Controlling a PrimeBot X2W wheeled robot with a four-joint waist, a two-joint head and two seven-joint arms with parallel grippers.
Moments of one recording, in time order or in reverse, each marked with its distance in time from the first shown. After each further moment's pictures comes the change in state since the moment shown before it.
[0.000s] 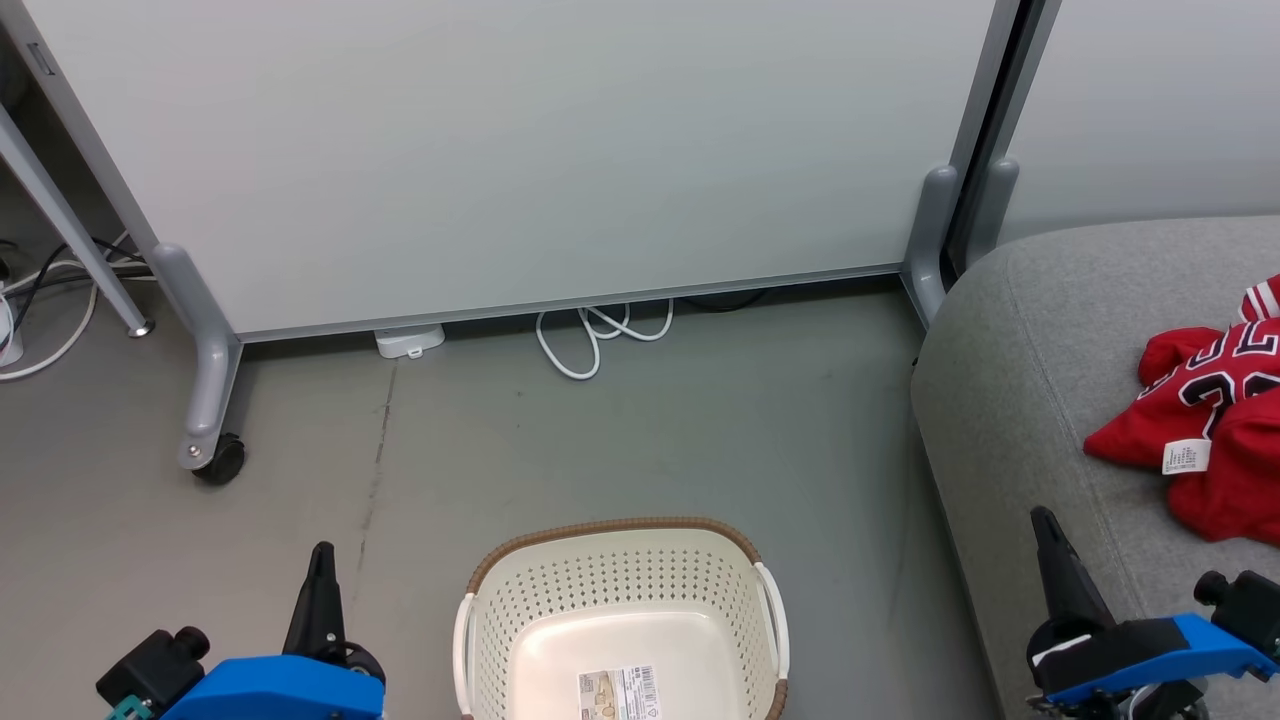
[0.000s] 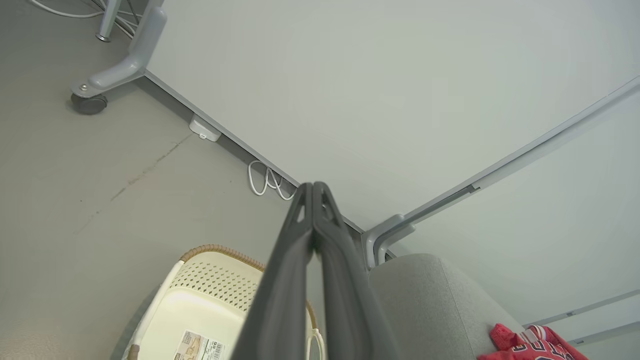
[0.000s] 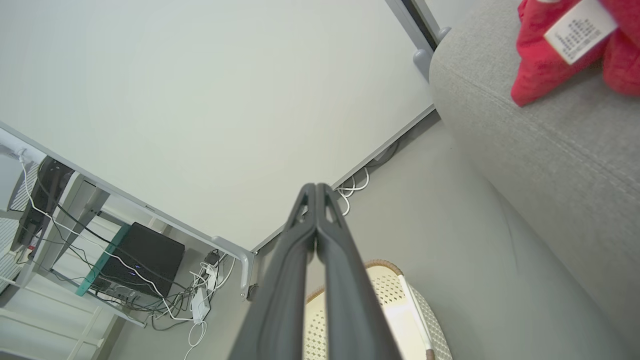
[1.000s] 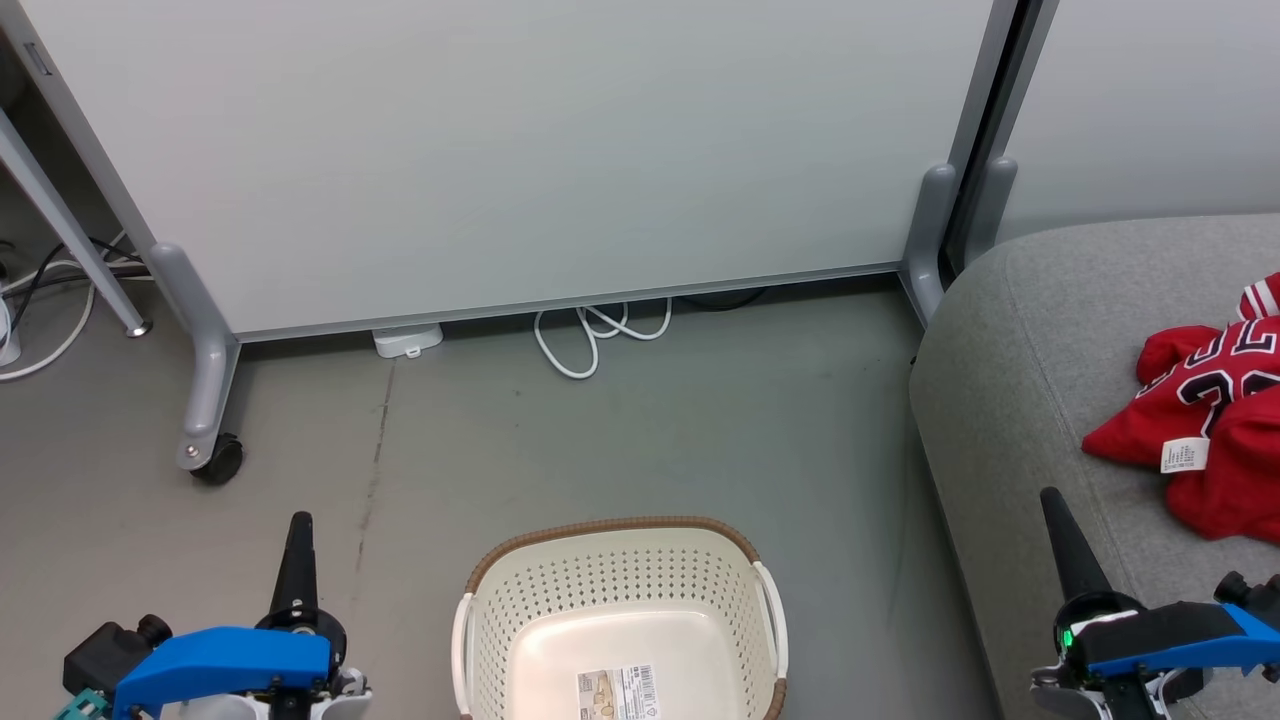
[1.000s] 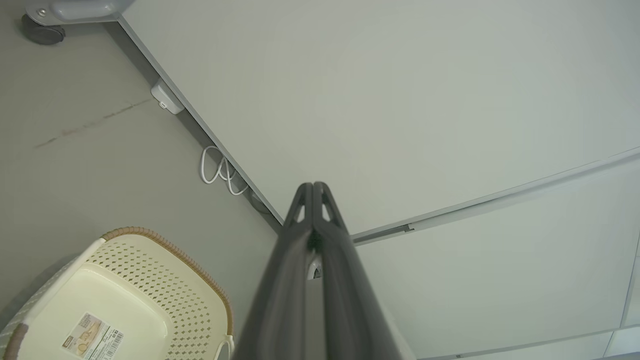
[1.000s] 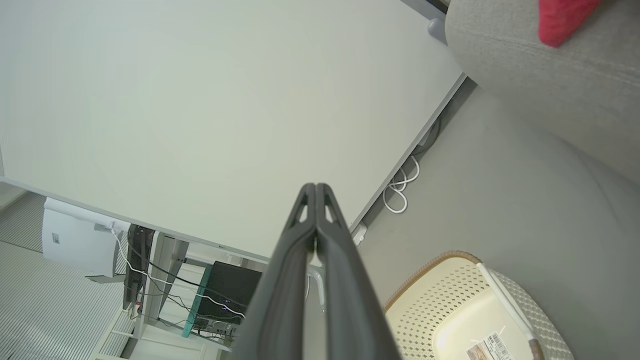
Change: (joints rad) left arm -0.034 -0.002 0.051 -0.040 -0.318 0.000 0.089; right arm -0.029 0.000 -0.014 0.000 0.345 0.000 0.052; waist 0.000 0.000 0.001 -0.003
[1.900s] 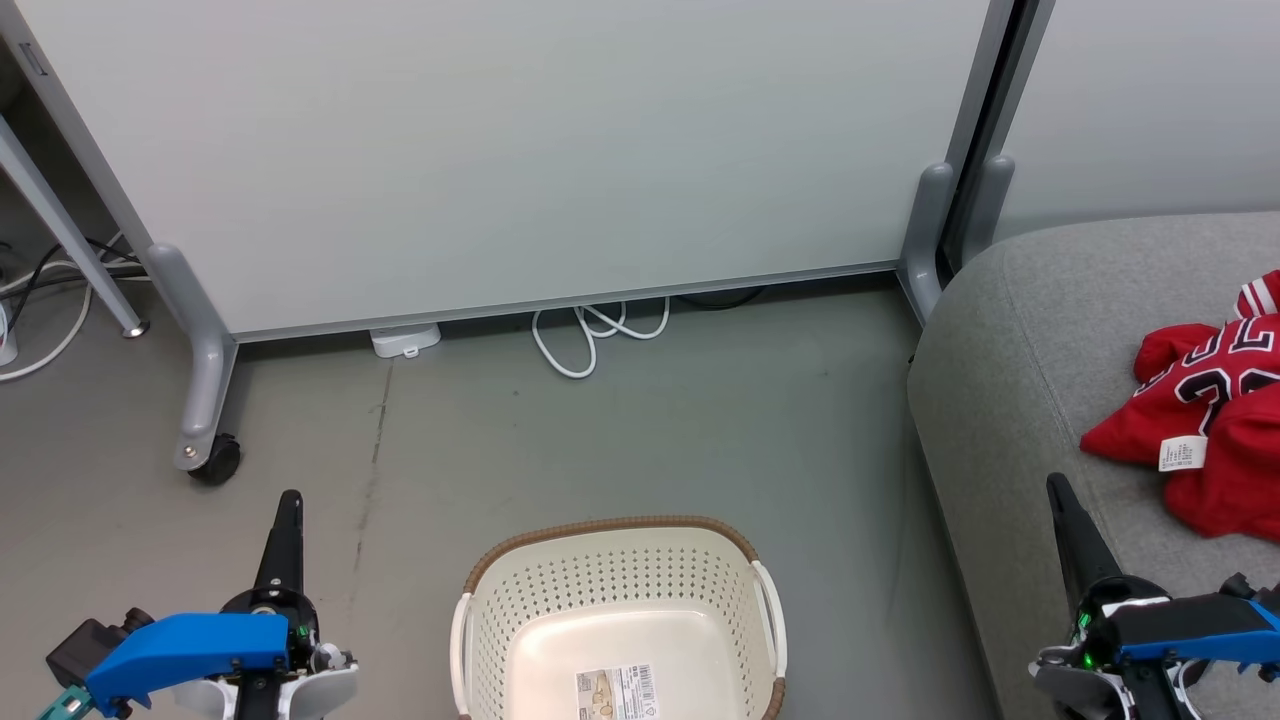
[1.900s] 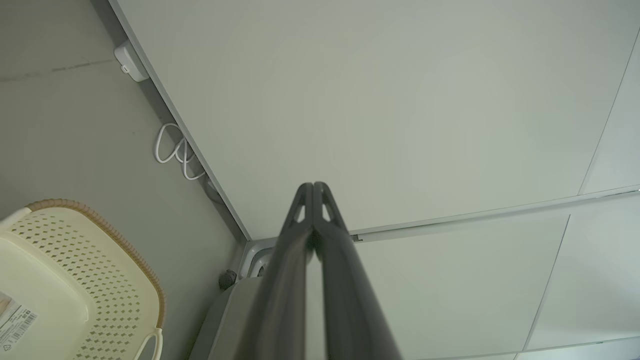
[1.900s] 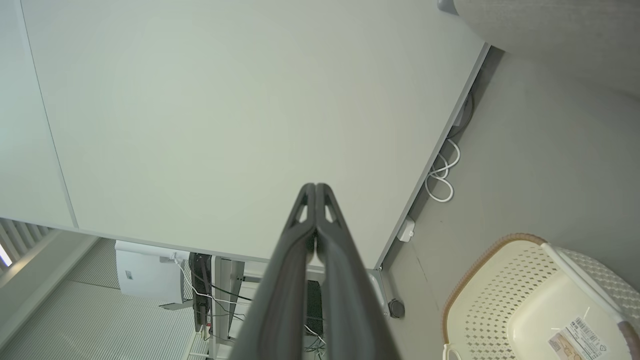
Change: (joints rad) left arm -0.022 -0.002 0.034 -0.028 -0.220 0.000 0.064; right arm -0.017 0.000 -0.009 0.000 0.238 0.000 0.035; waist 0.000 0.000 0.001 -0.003
